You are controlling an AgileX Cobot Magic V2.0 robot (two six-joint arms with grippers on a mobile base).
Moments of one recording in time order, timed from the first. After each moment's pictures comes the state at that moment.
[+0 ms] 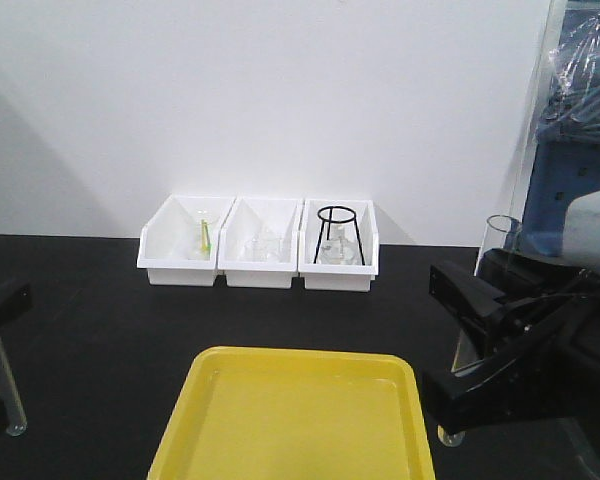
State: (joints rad) left arm -0.35 0.80 -0.70 0.11 -0.01 -0.08; right arm 1.00 0.95 -0.91 1.75 -0.62 -1.80
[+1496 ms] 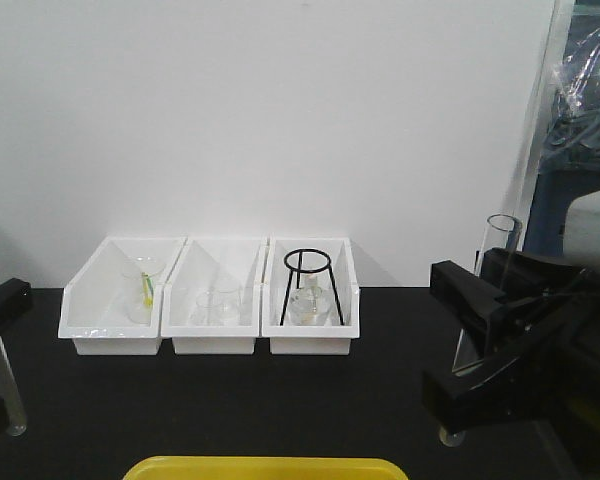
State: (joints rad) left arm -0.35 0.80 -0.70 0.11 -0.01 -0.08; right arm 1.00 0.95 -0.91 1.75 -0.62 -1.80
